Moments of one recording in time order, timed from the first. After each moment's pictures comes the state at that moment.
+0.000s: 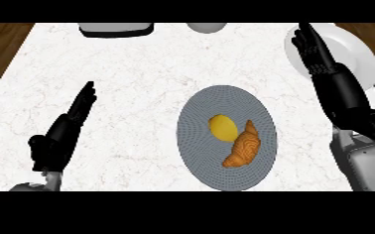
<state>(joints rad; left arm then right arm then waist) -0.02 0.41 -0.23 -1.63 0.12 0.19 0.08 -0.33 -0.41 0.15 -1.66 -0.13 -0.07 -0.03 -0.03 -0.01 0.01</state>
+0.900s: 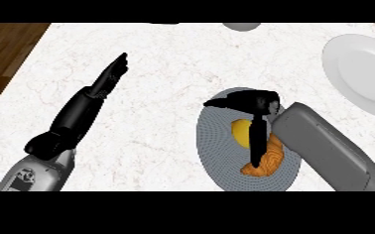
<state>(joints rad) -0.25 0.41 -0.30 -1.68 0.13 0.02 0.00 -0.72 -0.44 0.69 -1.19 -0.01 0.69 0.27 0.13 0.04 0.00</state>
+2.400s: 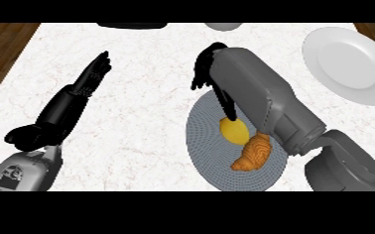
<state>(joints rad) -0.22 0.41 -0.18 -1.62 0.13 -0.05 -0.05 -1.32 -0.07 0.71 -0.30 0.12 1.14 0.32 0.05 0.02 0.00</state>
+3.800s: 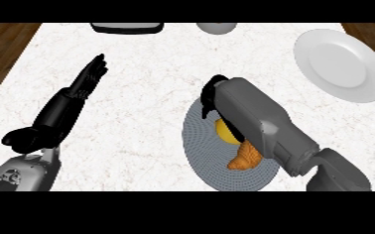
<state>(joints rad) -0.19 0.37 -0.13 -1.62 0.09 -0.08 -0.05 -1.13 -0.06 0.88 -0.39 0.33 1.16 0.16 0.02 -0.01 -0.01</state>
